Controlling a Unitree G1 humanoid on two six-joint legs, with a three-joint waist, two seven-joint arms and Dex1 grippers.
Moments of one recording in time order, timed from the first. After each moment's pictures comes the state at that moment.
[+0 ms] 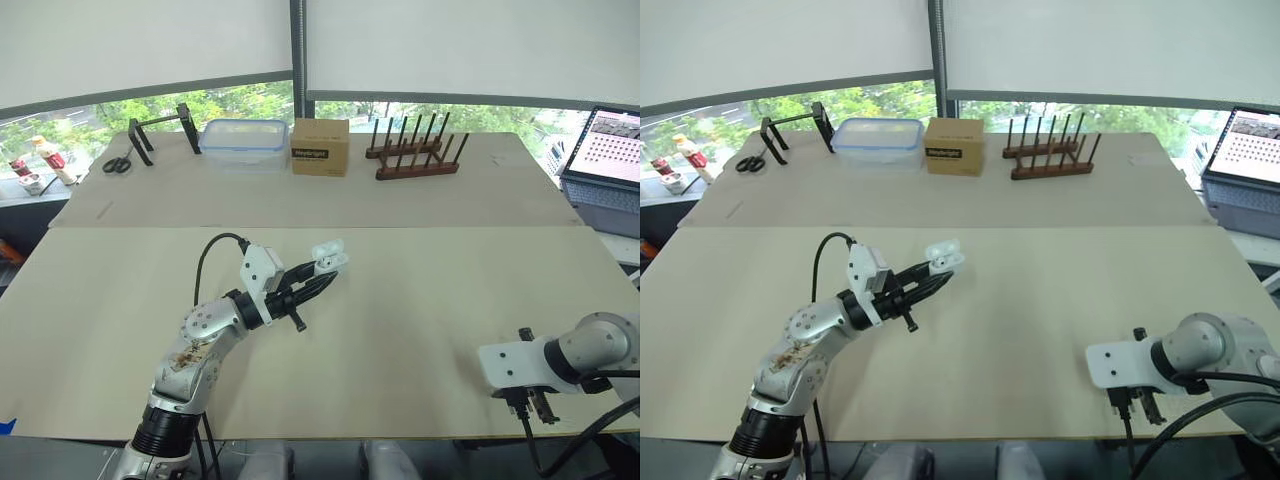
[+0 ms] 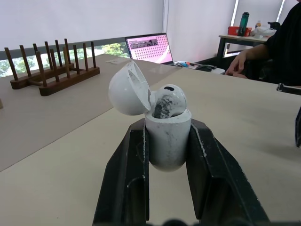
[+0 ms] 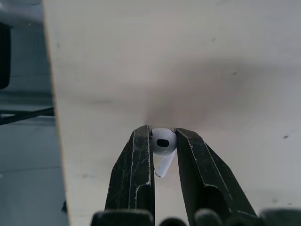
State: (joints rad) left arm -0.26 0.33 -0.09 -0.26 -0.40 0.27 -0.75; right arm -0.04 -1.26 0.11 -0.42 -0.08 0.28 1.29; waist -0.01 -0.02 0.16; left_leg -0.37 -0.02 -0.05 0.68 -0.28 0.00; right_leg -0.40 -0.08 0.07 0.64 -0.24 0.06
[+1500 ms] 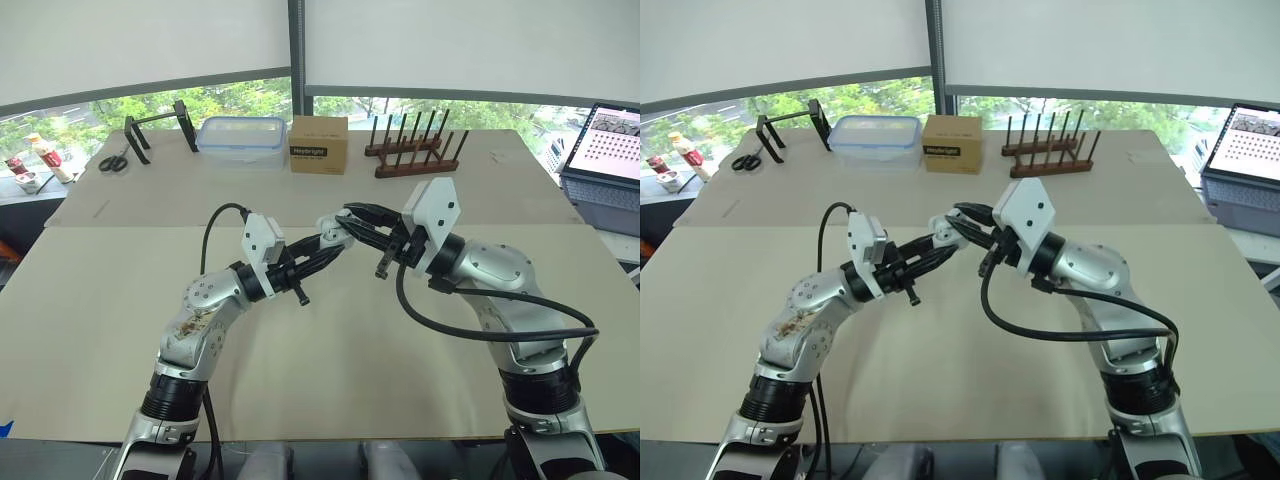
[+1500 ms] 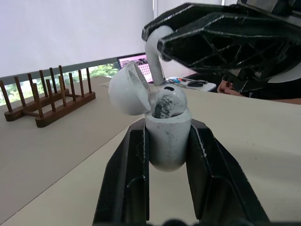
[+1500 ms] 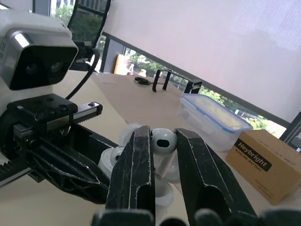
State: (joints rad) left arm -0.42 0.32 -0.06 -0.16 -0.43 0.27 -0.81; right arm -0.53 -0.43 0.09 -0.38 0.25 0.38 0.69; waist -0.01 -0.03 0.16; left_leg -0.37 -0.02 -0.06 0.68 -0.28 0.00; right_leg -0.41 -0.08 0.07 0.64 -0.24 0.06
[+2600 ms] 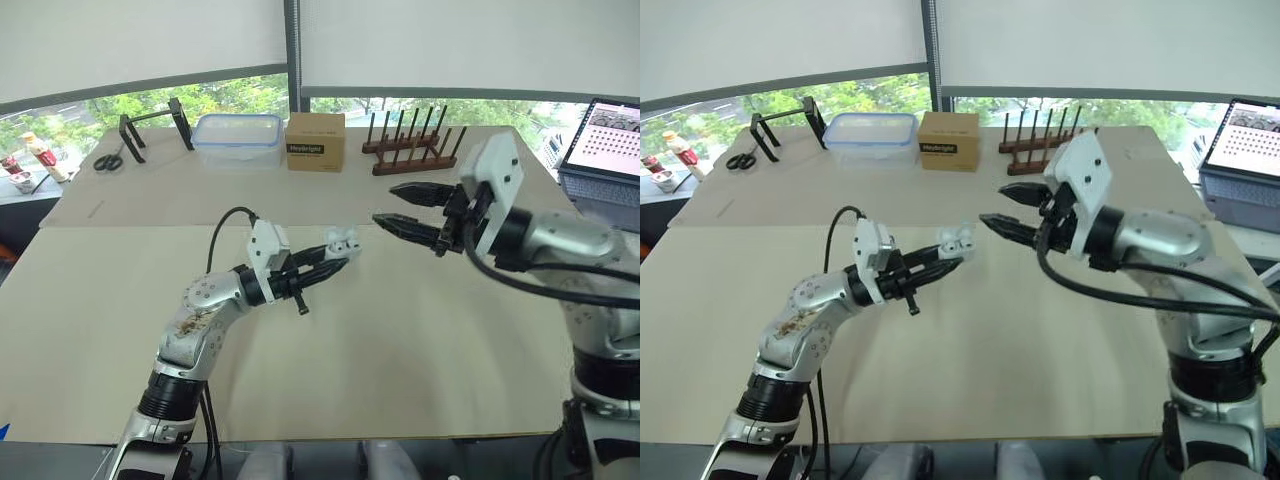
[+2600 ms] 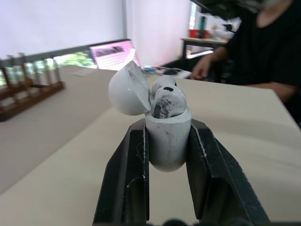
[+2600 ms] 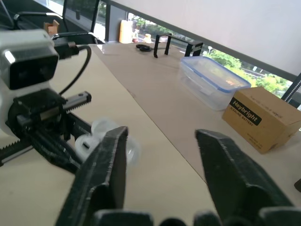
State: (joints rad) left arm -0.44 0.35 -0.12 -0.14 -0.44 0.29 -0.96; right arm -0.73 -0.75 -0.05 -0.39 0.54 0.81 0.81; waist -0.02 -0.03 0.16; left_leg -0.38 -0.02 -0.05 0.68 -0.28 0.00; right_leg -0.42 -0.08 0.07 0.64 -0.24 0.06
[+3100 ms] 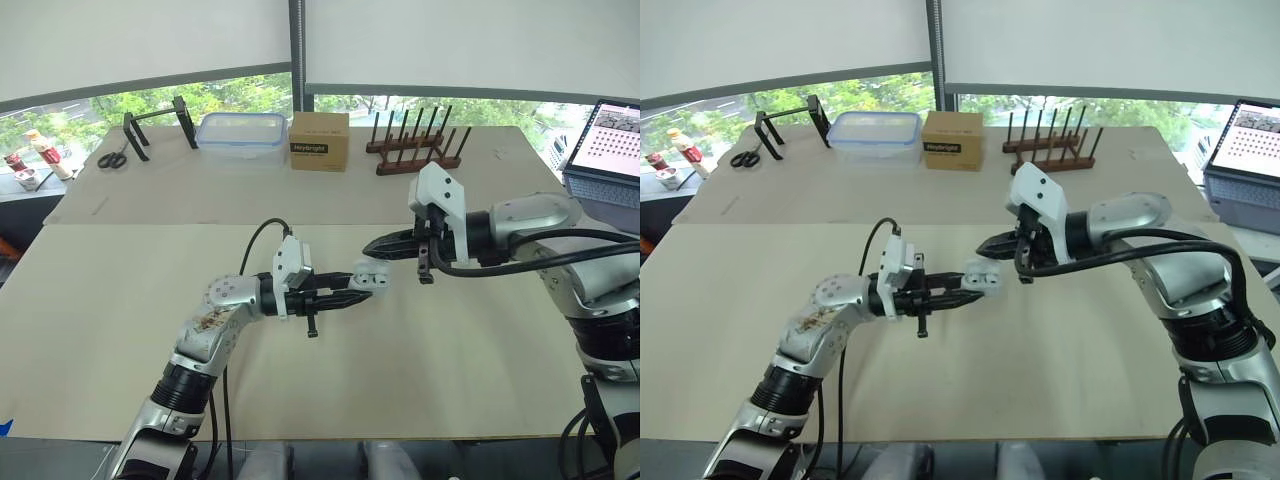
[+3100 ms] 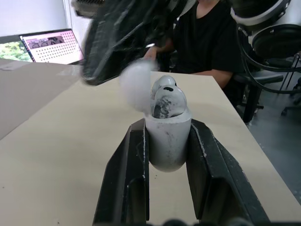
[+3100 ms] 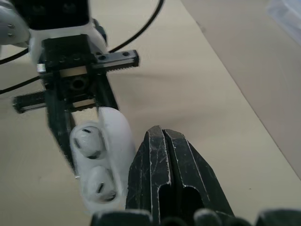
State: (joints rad) left arm -0.47 0.34 -0.19 -0.05 -0.44 0.27 -1.09; right arm -0.82 -0.83 0.20 -0.31 0.53 0.88 1.09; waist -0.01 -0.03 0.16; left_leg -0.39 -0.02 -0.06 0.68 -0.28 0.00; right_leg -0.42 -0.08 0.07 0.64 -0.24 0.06
